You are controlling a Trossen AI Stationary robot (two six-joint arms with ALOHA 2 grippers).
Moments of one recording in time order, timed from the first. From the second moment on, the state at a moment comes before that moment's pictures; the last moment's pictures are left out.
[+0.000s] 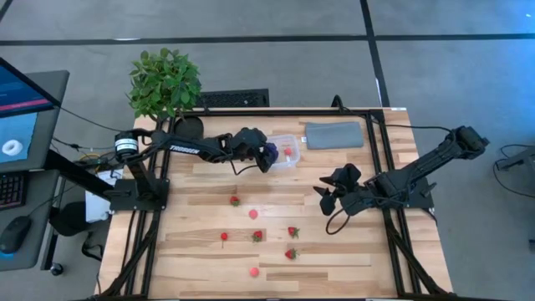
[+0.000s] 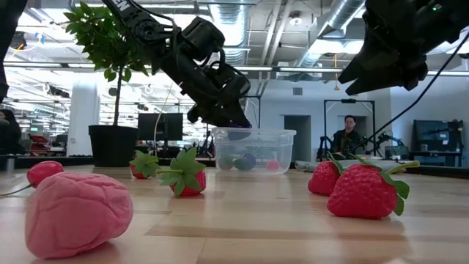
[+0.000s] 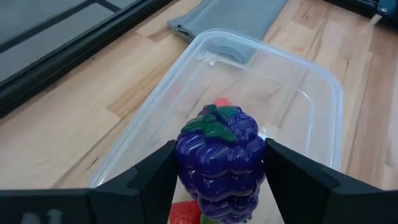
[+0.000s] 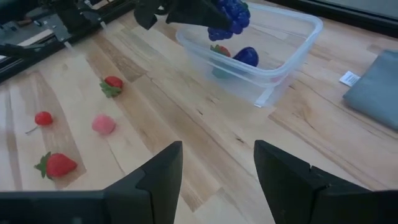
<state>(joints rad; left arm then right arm) 0.27 1.75 0.98 0.16 -0.17 -0.27 0.46 1.10 0.60 -0.34 0.75 0.88</state>
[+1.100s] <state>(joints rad) 0.27 1.75 0.98 0.16 -0.20 -0.25 0.46 1.10 0.60 -0.34 0.74 0.88</state>
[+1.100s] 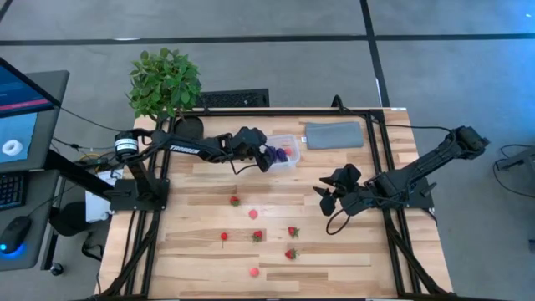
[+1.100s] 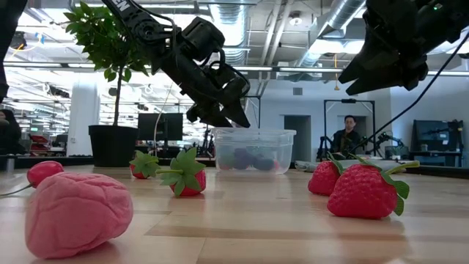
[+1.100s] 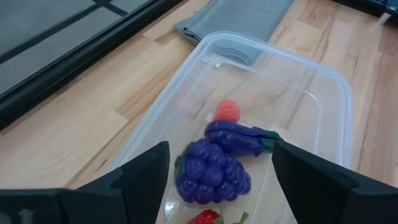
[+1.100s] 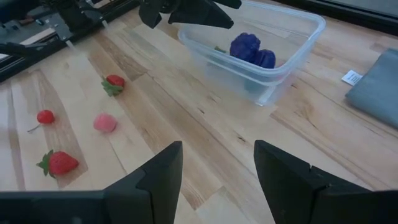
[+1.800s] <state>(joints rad) 0.26 1.75 1.05 0.16 -0.03 -0.23 0.46 1.10 0.60 -0.34 0.74 0.88</state>
